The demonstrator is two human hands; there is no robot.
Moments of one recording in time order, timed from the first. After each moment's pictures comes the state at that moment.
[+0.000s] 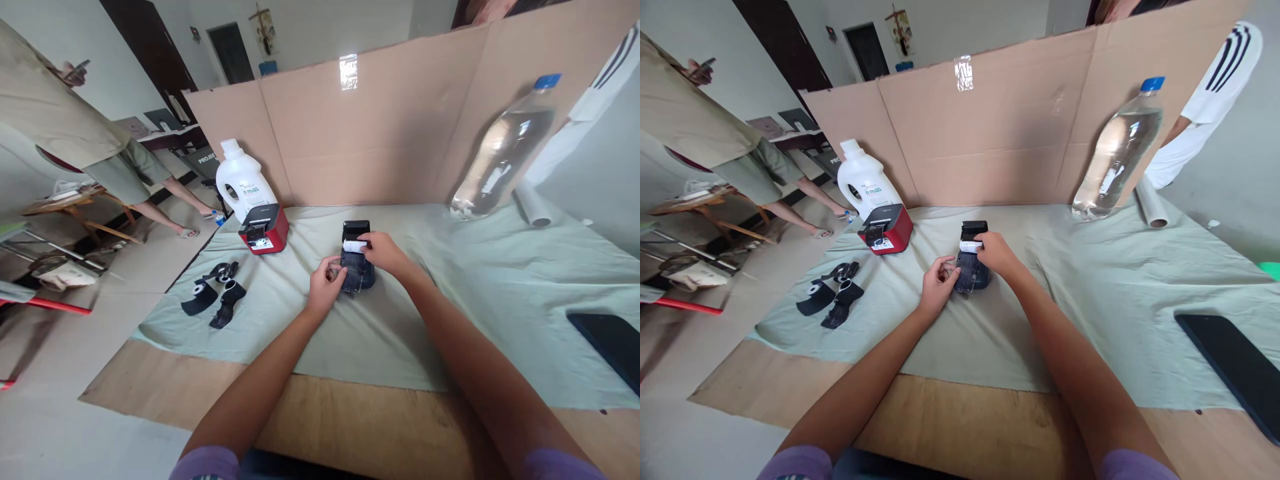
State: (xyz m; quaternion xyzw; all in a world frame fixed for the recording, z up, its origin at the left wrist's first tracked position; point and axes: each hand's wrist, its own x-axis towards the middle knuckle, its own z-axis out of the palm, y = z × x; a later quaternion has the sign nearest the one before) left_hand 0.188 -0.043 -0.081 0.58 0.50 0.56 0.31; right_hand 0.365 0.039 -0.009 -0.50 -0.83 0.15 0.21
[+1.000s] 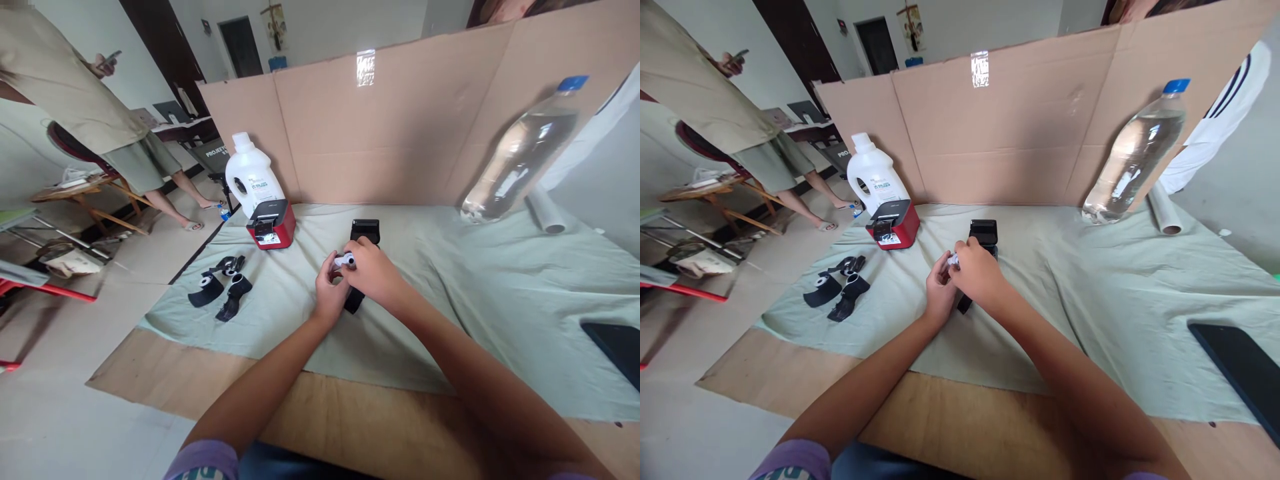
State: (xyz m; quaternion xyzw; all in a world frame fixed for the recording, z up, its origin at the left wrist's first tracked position) left_hand 0.202 -0.062 -0.073 0.43 0.48 0.66 0.38; right_hand 0.312 -0.045 0.030 -0.50 -0.83 0.11 0.23
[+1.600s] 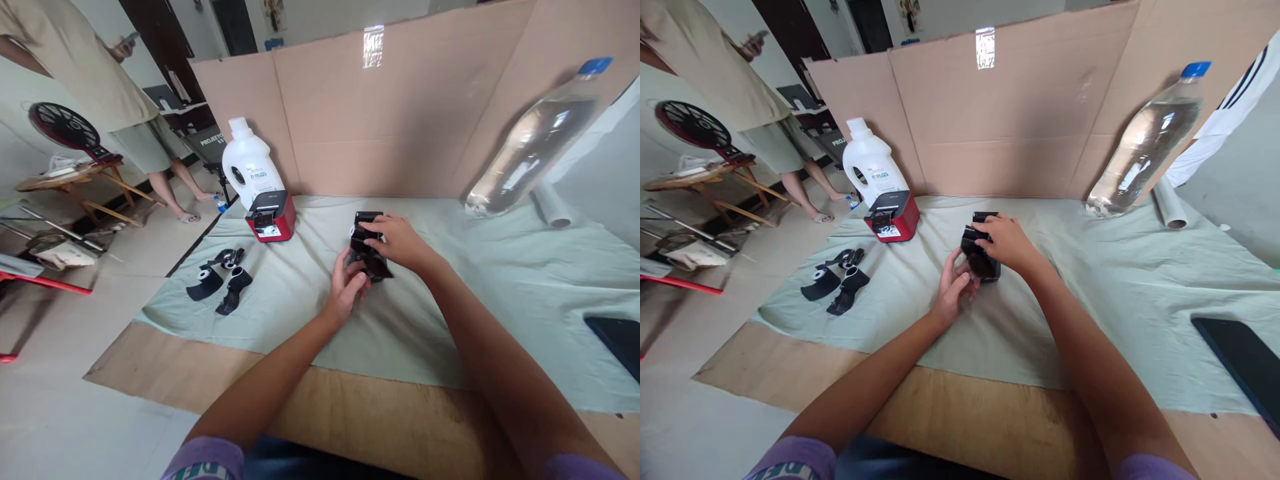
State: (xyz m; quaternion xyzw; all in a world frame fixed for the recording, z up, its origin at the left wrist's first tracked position) left_hand 0.213 -0.083 -0.067 0.45 0.34 0.61 0.56; right_hand 0.360 0.011 0.026 -0.41 -0.89 0.07 0.19
